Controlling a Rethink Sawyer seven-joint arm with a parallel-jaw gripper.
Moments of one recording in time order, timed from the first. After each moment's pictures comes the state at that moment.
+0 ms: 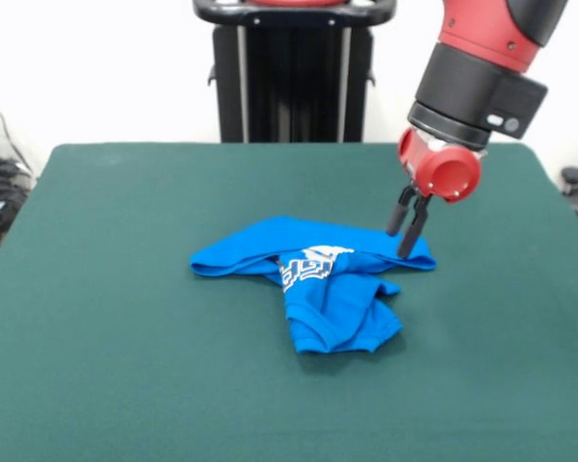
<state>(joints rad) 0.49 -0.27 -0.61 1.64 0.95 0.24 2.73</state>
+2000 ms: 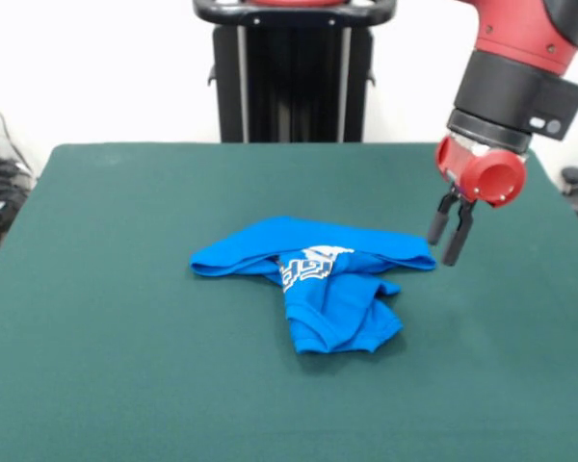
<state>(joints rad) 0.51 -0.30 -0.54 1.65 0.97 0.18 2.73</state>
